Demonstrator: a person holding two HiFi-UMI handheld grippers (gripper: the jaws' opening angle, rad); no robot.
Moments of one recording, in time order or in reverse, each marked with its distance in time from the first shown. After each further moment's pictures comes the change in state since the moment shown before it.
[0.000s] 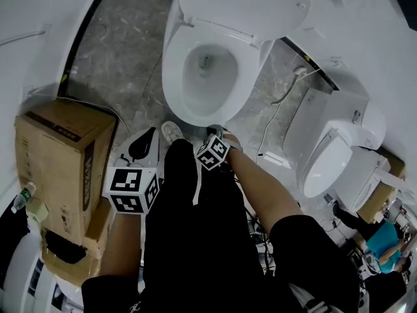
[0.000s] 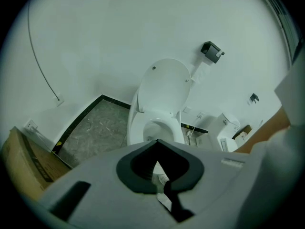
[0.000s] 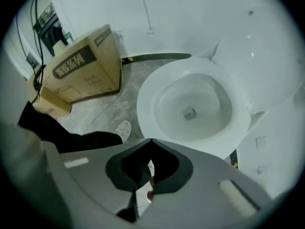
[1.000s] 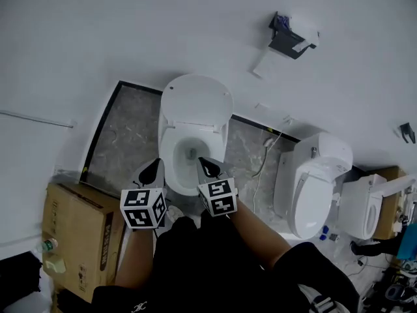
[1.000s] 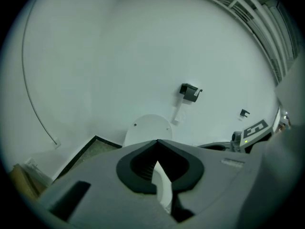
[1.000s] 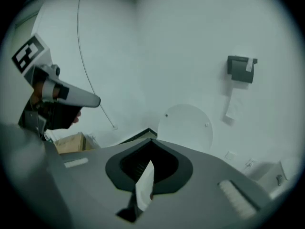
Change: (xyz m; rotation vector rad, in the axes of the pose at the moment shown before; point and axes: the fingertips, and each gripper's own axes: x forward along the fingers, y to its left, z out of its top) left arm -0.127 -0.117 0.179 0.129 -0.364 -0.025; right arm -0.406 -0.129 0.135 0.551 -0.794 -0.218
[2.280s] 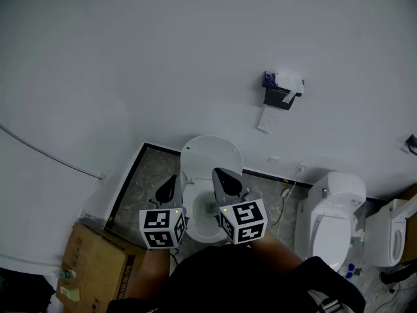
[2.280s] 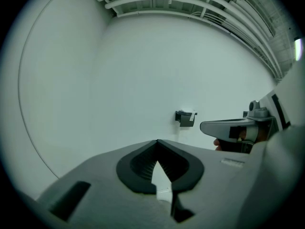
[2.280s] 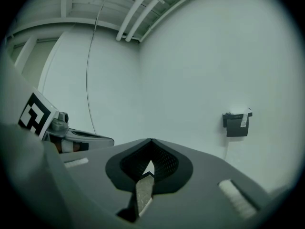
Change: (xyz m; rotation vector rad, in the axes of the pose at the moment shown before) left arm -0.051 -0.068 0.145 0.208 -0.280 0.066; right arm -0.133 -0.011 0.202 -0.007 -0.470 0.029
